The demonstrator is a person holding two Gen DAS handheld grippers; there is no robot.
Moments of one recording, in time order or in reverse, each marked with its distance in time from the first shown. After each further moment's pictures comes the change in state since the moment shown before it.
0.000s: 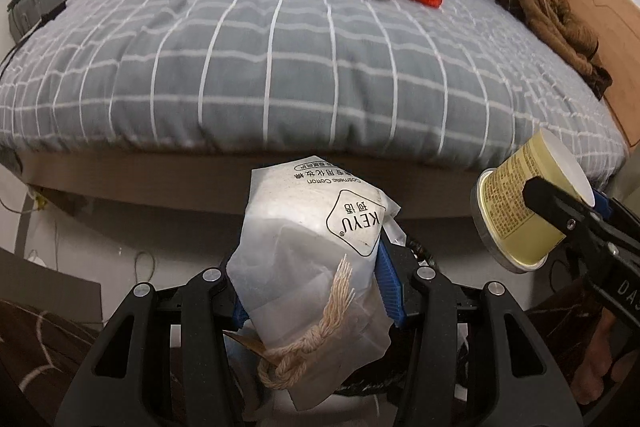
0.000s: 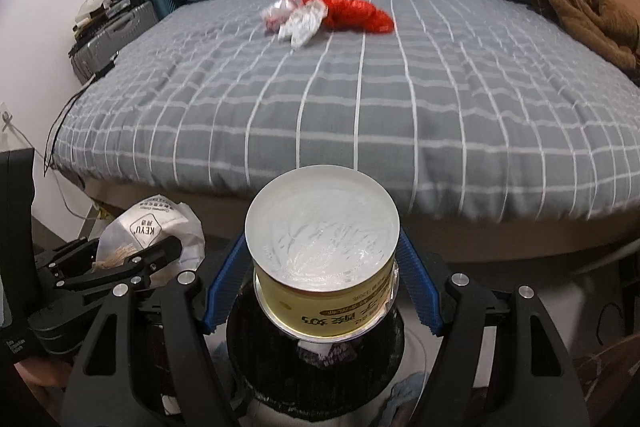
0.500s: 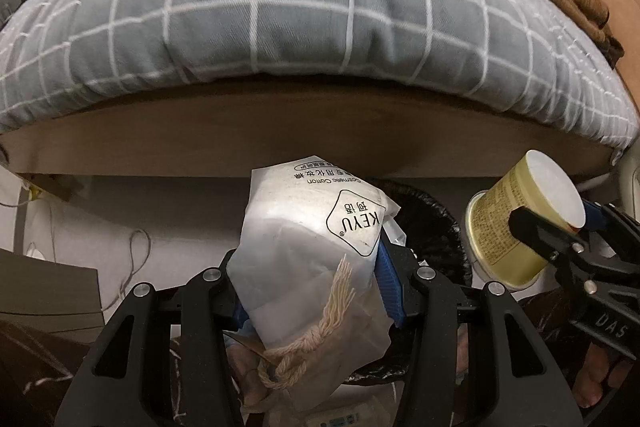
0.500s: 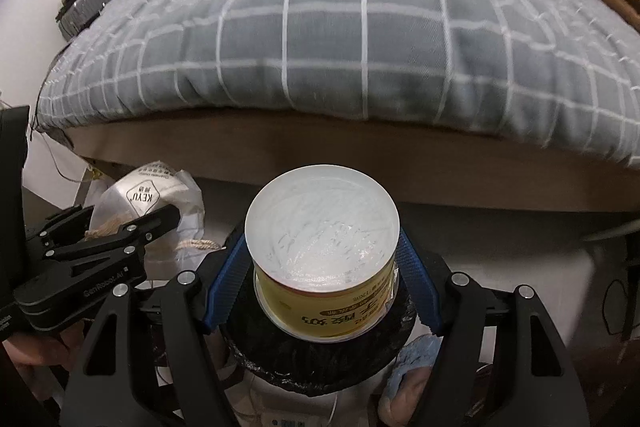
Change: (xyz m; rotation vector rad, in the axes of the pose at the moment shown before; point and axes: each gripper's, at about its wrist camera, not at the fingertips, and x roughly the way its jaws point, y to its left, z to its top) left arm 0.061 0.009 -0.022 0.035 0.126 0.006; right arm 0.064 -0.002 -0.041 -0.001 0.195 0.008
